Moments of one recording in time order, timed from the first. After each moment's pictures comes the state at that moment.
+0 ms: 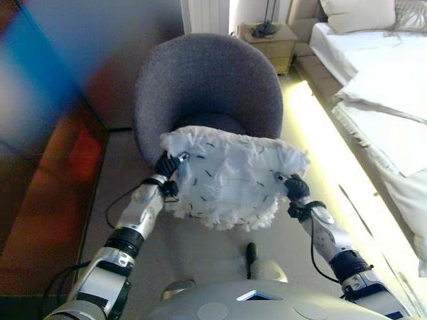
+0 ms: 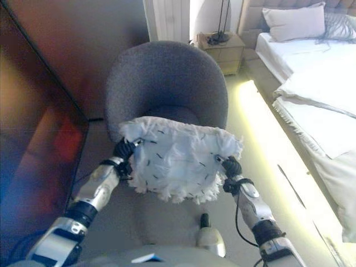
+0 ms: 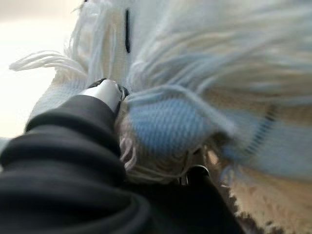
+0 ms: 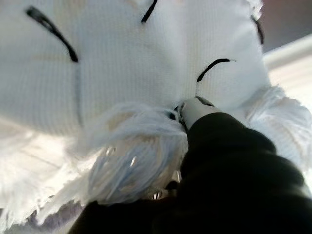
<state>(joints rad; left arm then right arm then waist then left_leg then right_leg) -0.23 0.31 -0.30 0.50 -0.60 -0.07 -0.04 -0.05 -0.41 0.24 0.44 0.74 -0.02 0.08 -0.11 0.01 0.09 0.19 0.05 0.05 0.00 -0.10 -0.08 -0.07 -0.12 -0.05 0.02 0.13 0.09</state>
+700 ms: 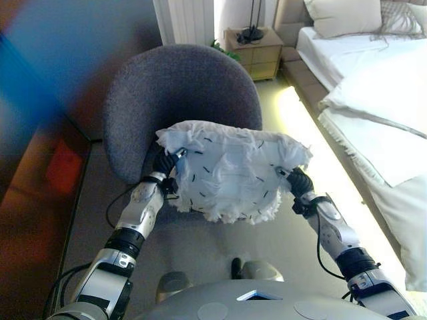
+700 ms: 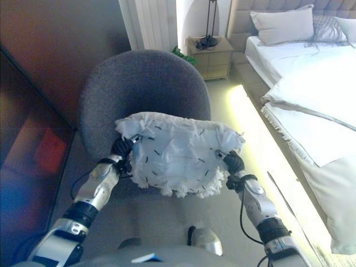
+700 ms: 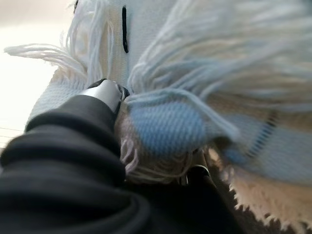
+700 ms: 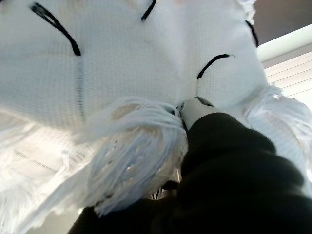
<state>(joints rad) -0.23 0.34 -0.26 0.45 -0.57 -0.08 -0.03 -0.06 -0.43 0.25 0.37 0.74 -0.02 0.10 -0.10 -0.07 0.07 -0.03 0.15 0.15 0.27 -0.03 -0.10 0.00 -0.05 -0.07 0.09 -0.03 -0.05</state>
